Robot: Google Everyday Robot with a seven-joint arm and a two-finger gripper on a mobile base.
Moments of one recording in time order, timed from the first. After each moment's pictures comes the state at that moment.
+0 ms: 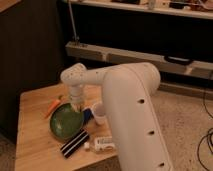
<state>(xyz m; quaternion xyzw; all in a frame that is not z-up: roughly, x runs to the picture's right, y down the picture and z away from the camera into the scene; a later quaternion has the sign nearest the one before) -0.159 0.128 0.841 -0.38 0.12 0.34 0.86</state>
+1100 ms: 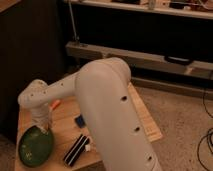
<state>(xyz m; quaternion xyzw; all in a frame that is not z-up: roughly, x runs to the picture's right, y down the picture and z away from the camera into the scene) -0.331 0.194 0.761 -0.38 0.04 0.23 0.89</state>
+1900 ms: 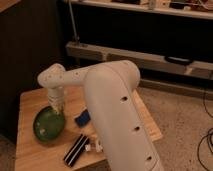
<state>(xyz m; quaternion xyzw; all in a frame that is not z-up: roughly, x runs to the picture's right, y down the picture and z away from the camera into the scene) -0.243 0.107 0.837 -0.37 0.07 0.31 0.87</state>
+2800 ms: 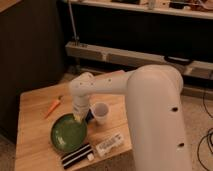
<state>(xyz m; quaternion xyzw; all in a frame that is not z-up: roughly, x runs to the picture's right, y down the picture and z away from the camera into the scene) -0.157 0.174 0.806 -0.41 0.04 0.30 0.86</state>
